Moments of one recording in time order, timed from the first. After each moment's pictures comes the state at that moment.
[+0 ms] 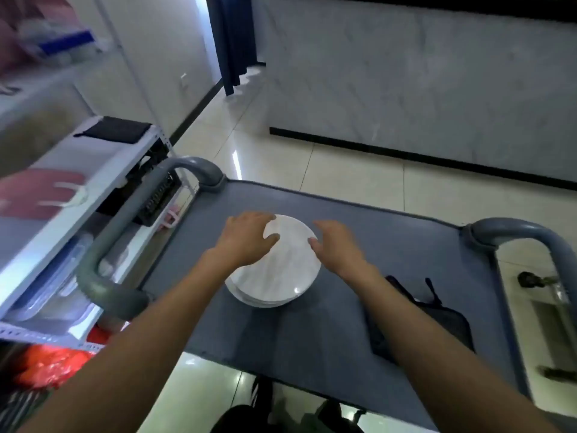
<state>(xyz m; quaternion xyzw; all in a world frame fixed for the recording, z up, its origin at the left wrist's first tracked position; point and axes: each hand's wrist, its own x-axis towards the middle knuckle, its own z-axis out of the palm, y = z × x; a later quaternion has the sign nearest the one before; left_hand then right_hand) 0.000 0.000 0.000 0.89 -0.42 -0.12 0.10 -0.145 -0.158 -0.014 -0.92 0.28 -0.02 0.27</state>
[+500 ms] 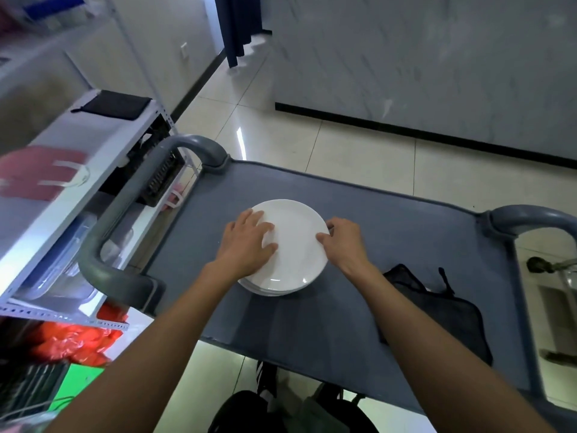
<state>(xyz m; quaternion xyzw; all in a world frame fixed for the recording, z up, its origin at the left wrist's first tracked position) -0.007 0.027 -0.044 0.90 -0.39 -0.15 0.09 -0.139 -0.152 -0.045 -0.84 0.40 -0.04 0.36</state>
